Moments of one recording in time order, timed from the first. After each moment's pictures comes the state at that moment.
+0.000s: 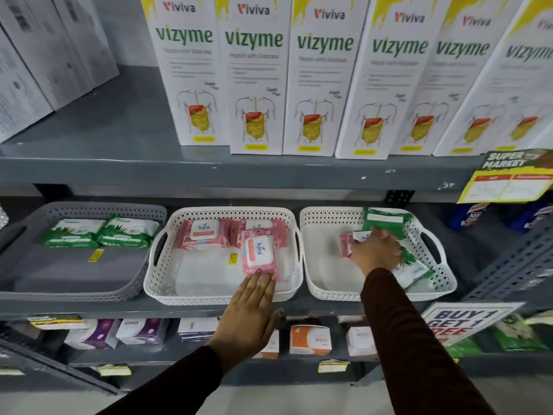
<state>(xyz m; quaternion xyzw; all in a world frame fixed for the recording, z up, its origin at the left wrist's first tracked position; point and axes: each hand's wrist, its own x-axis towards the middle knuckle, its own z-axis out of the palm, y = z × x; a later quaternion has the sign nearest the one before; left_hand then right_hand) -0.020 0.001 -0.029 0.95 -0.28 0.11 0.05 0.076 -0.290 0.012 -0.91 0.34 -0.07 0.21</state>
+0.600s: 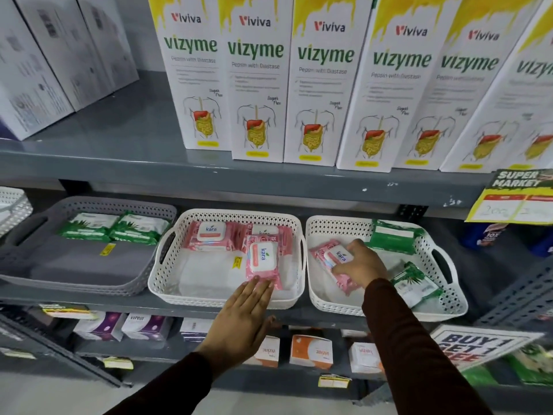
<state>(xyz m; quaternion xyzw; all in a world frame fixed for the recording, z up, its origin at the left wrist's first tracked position) -0.021 0.005 -0.033 0.96 -0.27 0.09 0.06 0.090 -0.295 -0.001 -0.93 0.17 0.07 0.31</state>
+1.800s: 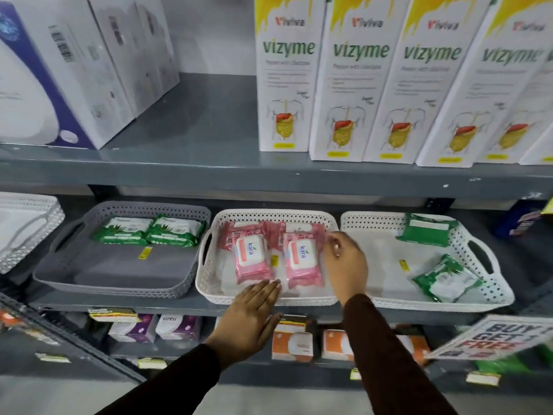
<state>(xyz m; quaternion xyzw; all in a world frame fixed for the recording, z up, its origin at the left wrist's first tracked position) -0.011 0.107 -0.030 0.94 -0.31 0.09 0.13 0.052 -0.122 0.018 -0.87 0.12 -0.23 0.41</state>
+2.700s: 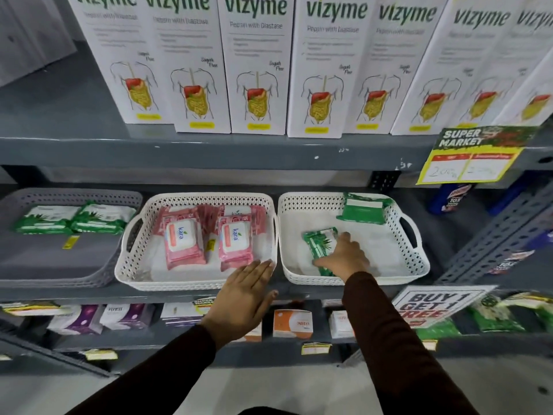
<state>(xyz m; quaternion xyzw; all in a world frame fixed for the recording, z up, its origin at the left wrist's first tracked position) -0.018 -0.043 -0.026 0.94 -0.31 0.08 0.12 0.039 -0.301 0.001 -0.94 0.23 0.09 0.23</state>
